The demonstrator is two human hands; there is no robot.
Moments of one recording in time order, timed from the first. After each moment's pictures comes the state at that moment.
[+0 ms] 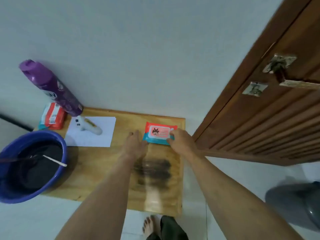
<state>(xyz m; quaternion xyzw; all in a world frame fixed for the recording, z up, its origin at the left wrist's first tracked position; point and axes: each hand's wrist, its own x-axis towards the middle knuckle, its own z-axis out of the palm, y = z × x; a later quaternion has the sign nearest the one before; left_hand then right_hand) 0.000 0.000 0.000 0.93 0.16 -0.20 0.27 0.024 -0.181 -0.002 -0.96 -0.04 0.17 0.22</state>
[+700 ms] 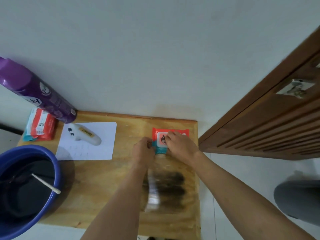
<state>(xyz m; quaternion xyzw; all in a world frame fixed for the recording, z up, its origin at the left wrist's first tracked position) 0.039 0.007 -0.065 0.88 0.22 -0.16 0.38 0.064 -0.144 -0.041 -0.94 -0.29 0.15 0.00</state>
